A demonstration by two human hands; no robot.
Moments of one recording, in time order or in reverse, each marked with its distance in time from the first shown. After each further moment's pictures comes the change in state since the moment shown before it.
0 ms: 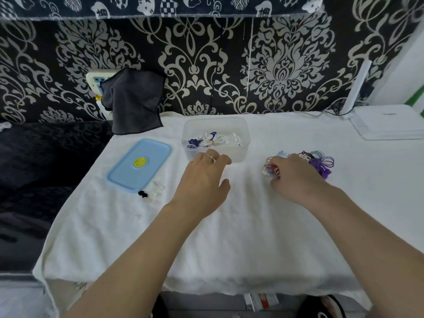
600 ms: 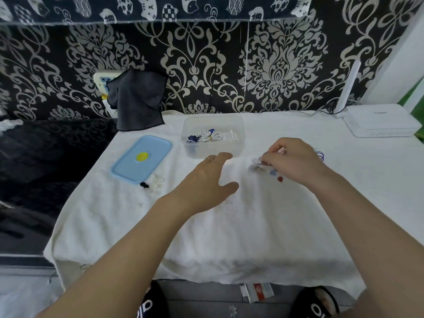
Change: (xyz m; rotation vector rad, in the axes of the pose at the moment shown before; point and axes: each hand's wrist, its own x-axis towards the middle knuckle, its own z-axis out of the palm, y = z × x) left_hand -0.018 0.028 -0.022 -0.252 -0.265 -0.152; right_hand -0.025 -0.014 -0.047 0.646 0.029 0.167
